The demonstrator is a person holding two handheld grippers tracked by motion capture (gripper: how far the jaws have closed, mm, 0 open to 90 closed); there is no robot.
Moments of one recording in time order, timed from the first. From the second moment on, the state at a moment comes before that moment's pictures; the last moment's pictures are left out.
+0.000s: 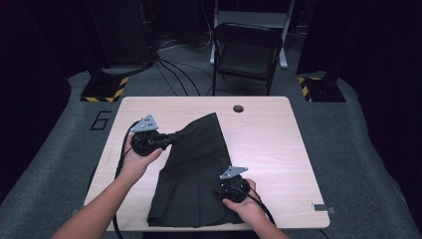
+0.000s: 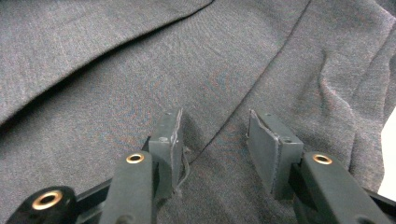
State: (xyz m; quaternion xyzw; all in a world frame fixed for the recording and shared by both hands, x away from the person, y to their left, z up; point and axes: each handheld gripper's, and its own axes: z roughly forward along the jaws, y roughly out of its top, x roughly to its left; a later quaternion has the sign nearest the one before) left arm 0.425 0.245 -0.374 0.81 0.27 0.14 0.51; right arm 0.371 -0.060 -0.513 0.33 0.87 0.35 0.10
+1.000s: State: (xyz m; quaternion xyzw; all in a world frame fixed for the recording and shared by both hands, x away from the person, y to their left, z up) left arm 0.346 0.268 -0.388 0.80 0.28 0.13 0.52; right arm 0.372 -0.059 -0.513 0.35 0.86 0.35 0.10
